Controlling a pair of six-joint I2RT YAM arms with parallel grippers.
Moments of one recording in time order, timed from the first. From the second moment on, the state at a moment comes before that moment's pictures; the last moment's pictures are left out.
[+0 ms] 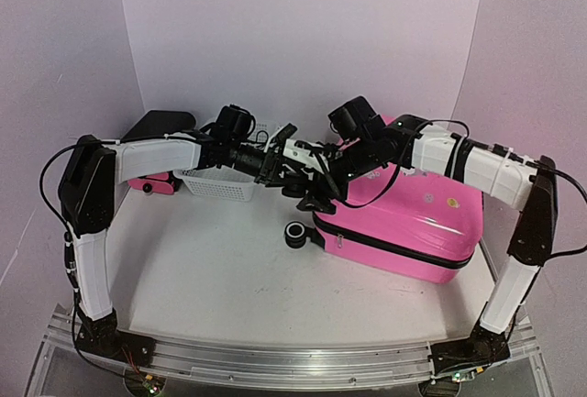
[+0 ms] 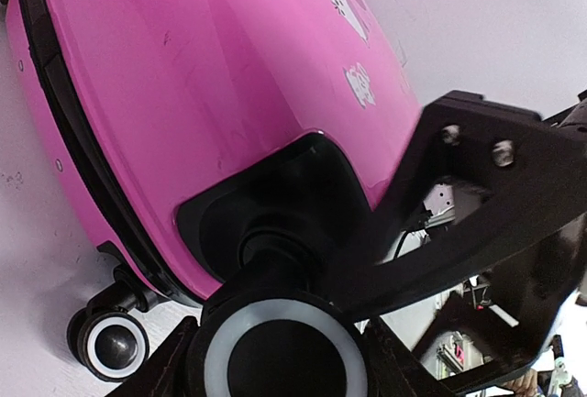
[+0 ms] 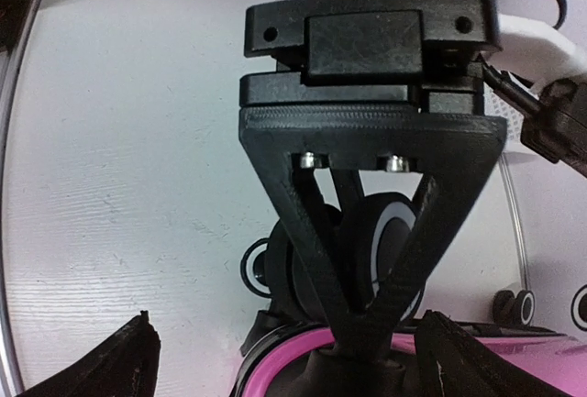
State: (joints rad) left arm -0.65 1.98 1.59 -0.20 0.99 -0.38; right arm 0.81 1.76 1.61 -0.67 -0.24 -0.62
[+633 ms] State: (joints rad) left arm -0.65 1.93 1.53 -0.21 0.97 -0.44; right arm 0.79 1.85 1.58 -0.53 -0.25 -0.70
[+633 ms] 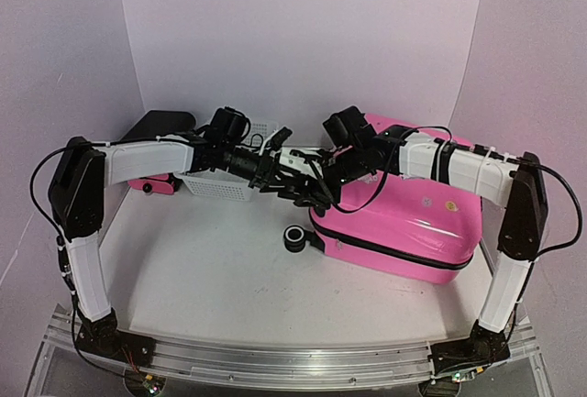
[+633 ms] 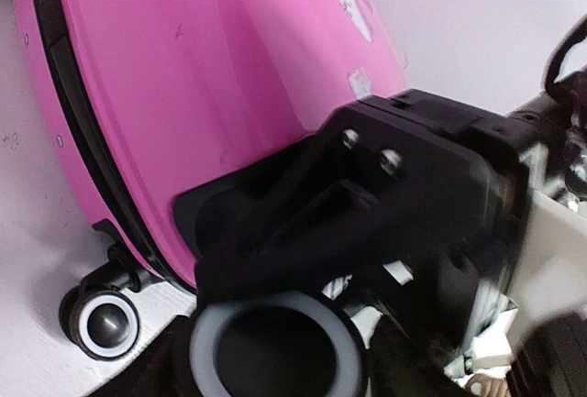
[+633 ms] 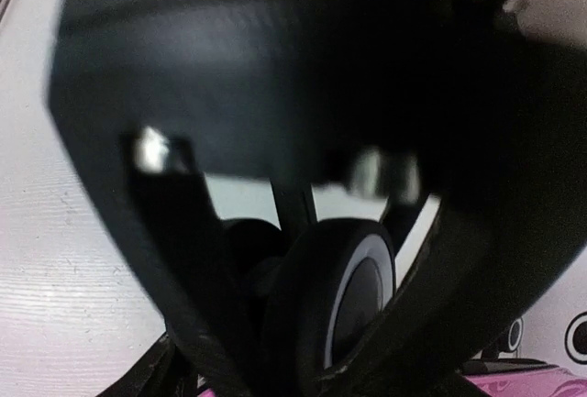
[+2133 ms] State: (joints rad) left arm -1.23 2.05 0.97 0.87 -0.34 -0.23; right arm 0.73 1.89 1.65 -0.51 -0.36 -0.31
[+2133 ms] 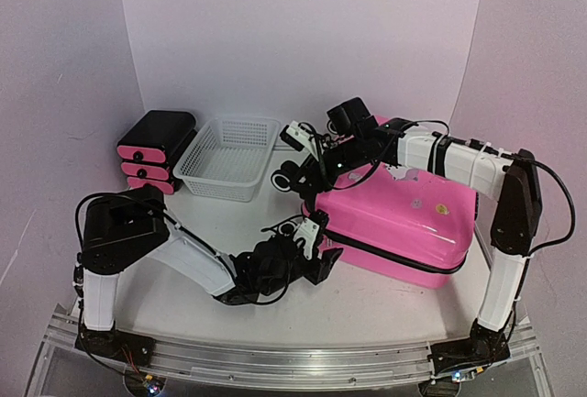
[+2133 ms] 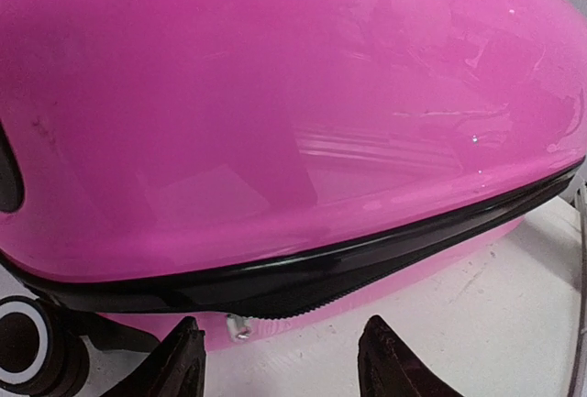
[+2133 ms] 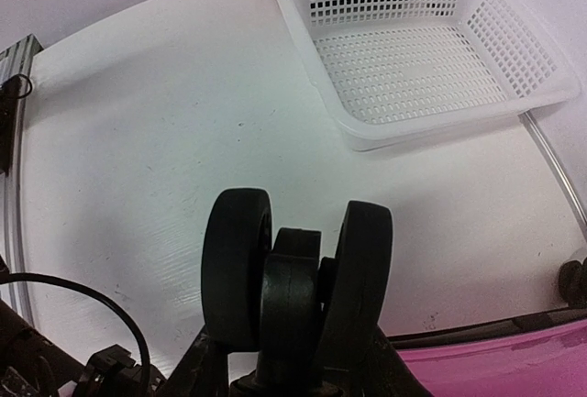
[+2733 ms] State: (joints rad) left arm -1.18 2.13 0.98 0.95 -0.27 -0.20; right arm 0.73 1.89 1.65 -0.50 -0.36 -0.28
